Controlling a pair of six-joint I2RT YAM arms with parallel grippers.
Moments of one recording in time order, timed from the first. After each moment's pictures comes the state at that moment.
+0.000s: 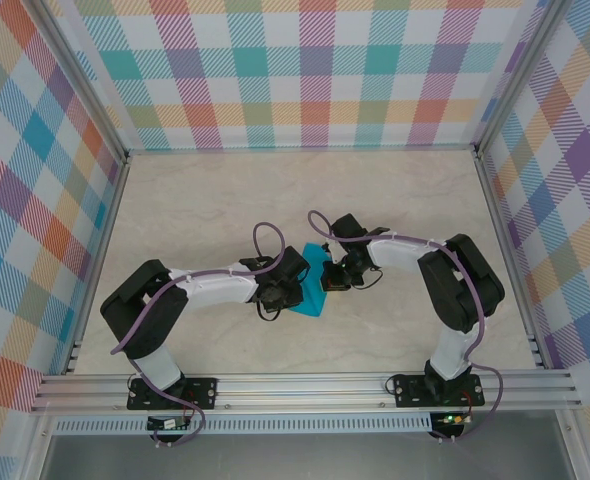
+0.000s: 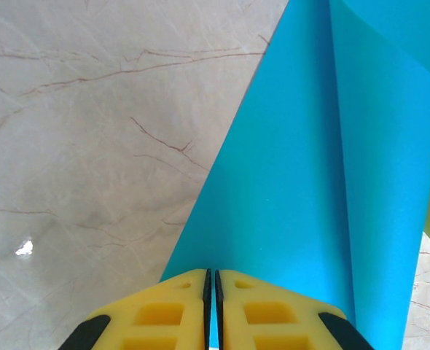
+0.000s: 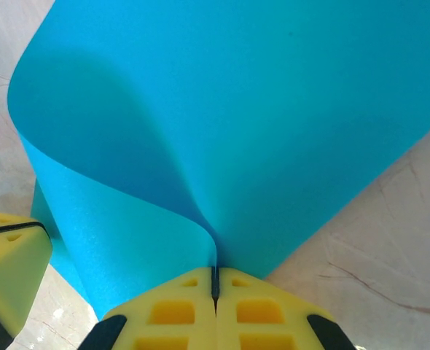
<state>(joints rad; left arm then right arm) -0.87 1.69 0.93 -0.43 -0.01 -1.05 0.58 1.80 1.02 -0.54 -0.42 0.39</state>
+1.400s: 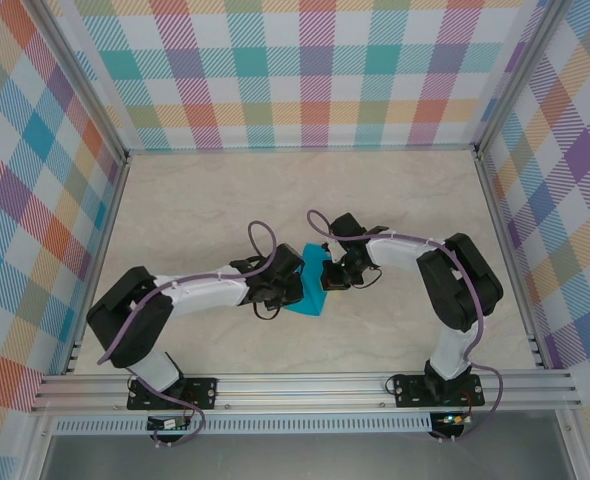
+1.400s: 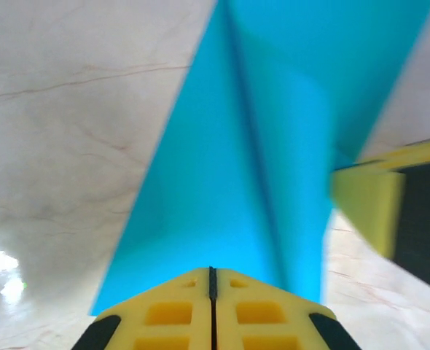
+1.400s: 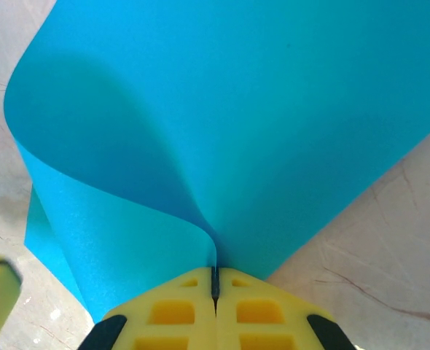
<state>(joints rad) -0.84 1.59 0.86 -0.30 0.06 -1.06 0.59 1.81 1.03 -0.55 -0.41 0.39</state>
